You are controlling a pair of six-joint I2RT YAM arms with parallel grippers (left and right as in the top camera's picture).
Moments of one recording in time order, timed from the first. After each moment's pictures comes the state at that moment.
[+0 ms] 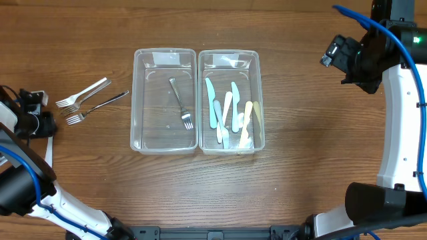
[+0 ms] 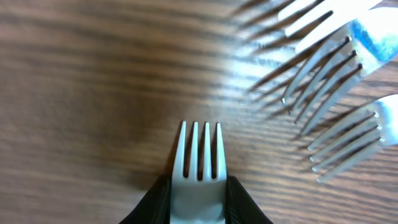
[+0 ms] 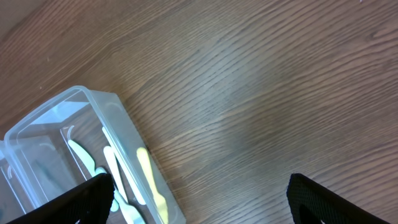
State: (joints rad) left arm 0.72 2.01 1.33 -0.73 0.13 0.51; right arm -0.09 1.73 2.00 -1.45 -0.02 0.44
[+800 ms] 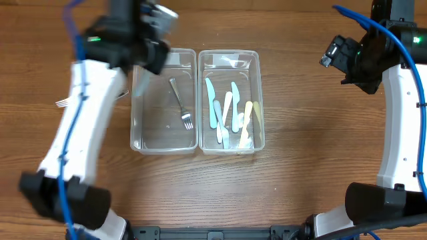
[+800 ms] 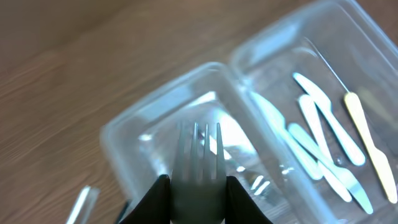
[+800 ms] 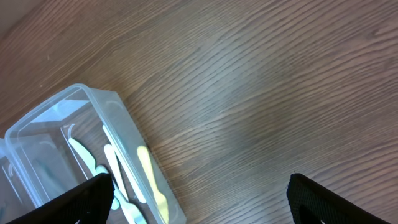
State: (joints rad) left arm -0.23 1.75 1.79 -1.02 0.10 0.26; right arm -0.09 1.73 2.00 -1.45 -0.02 0.44
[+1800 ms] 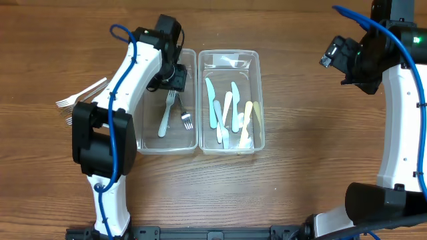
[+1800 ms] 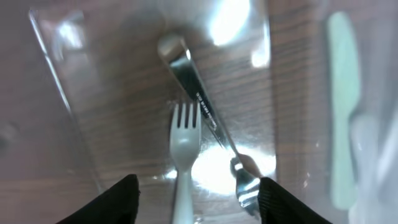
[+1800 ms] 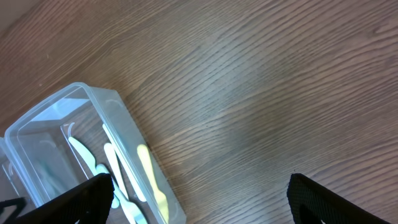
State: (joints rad) left arm -0.26 2.12 1.84 -1.15 0.03 -0.13; right arm -0.09 1.73 2.00 -1.46 -0.02 0.44
